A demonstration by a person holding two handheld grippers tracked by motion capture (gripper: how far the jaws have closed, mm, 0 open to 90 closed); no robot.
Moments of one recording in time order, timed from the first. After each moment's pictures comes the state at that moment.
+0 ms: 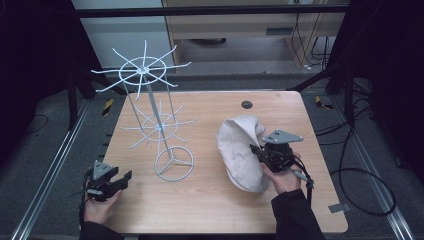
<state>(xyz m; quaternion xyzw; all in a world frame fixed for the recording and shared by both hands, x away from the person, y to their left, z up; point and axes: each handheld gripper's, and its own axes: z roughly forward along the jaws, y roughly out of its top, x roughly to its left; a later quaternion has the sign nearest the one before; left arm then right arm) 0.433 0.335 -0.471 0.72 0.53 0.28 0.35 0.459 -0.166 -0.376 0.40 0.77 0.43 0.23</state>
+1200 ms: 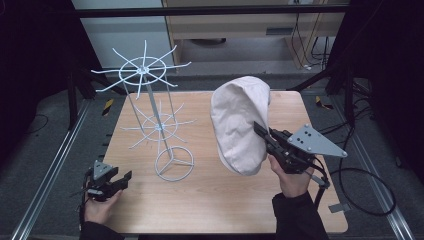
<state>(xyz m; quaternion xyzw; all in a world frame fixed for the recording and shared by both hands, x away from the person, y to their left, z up) 0.433 0.335 -0.472 0.72 0.53 0.28 0.35 0.407 -0.167 -0.293 0.29 0.65 0.62 0.33</state>
